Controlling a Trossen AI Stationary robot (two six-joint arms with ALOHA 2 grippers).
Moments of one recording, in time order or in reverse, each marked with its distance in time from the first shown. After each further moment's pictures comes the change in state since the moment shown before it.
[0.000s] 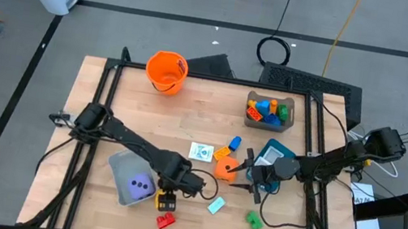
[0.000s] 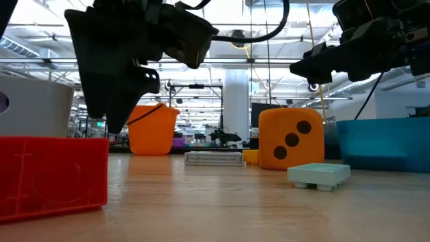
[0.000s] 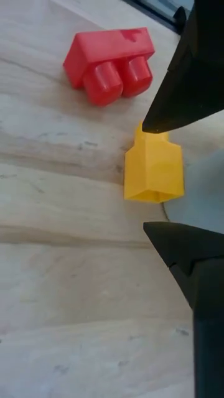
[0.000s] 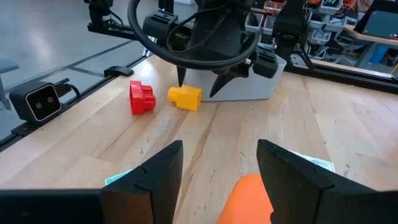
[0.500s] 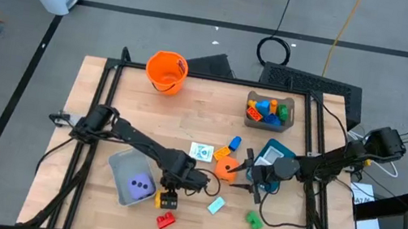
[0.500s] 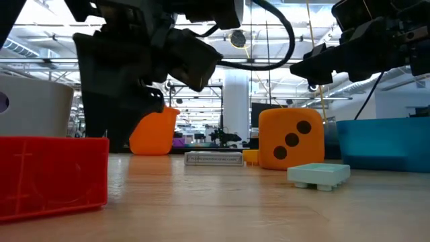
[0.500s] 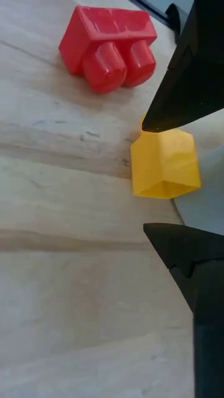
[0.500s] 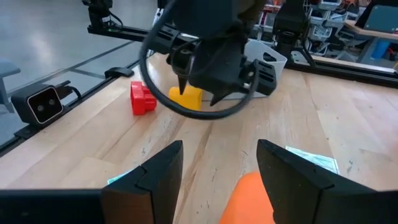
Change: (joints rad) left arm 0.034 0.056 -0.001 0.006 0.085 0.078; right arm 0.000 0.000 0.000 -0.005 -0.001 0.023
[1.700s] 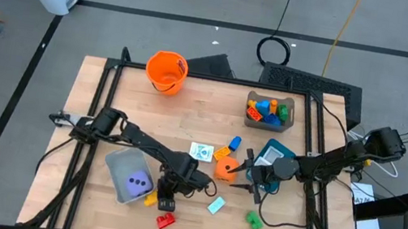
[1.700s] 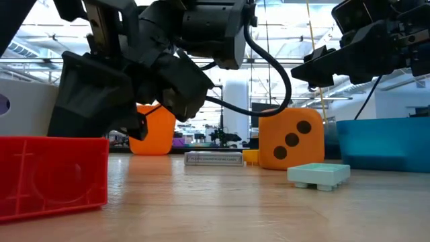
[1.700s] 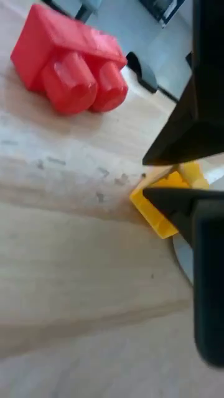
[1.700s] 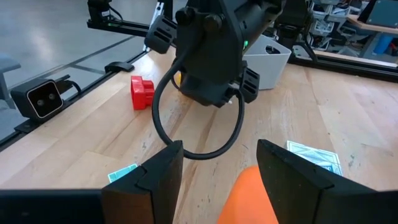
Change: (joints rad) left arm 0.028 0.088 -0.003 -0.046 0.261 0.057; right arm 0.000 0.000 0.000 -0.019 -0.001 0.003
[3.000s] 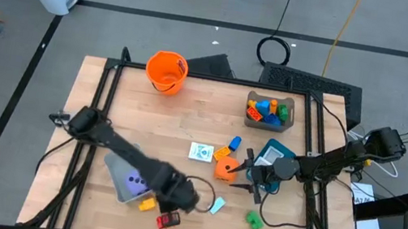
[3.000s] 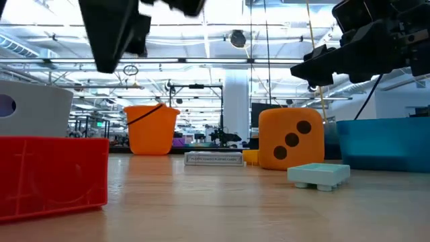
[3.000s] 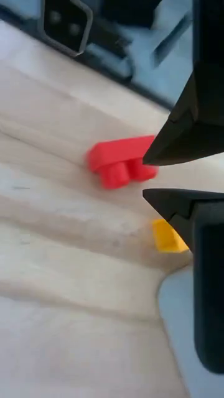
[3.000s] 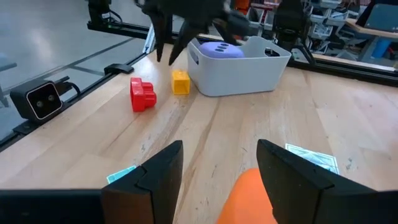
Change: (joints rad) left arm -0.160 -0.163 0.119 0.073 -0.349 -0.461; right arm 0.000 0.000 0.000 0.010 0.002 -0.008
